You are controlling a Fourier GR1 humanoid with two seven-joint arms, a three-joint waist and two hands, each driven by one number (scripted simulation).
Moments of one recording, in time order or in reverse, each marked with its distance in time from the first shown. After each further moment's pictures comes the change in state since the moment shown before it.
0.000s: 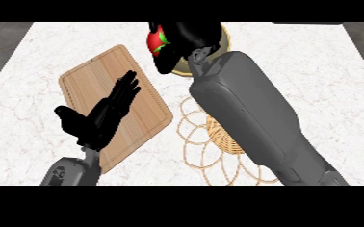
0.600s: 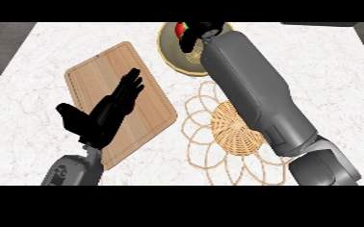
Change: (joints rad) left arm -0.018 -0.014 -0.002 -0.020 -0.008 -0.016 0.026; right arm -0.161 -0.024 -0.085 0.631 0.122 -0.257 -0.246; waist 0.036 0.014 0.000
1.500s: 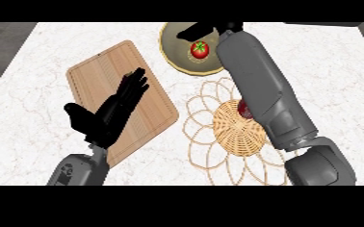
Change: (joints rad) left arm -0.012 -0.027 -0.010 0.012 -0.020 0.005 -0.002; right arm -0.002 0.019 -0.407 0.170 -0.363 -0.227 -0.355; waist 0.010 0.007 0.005
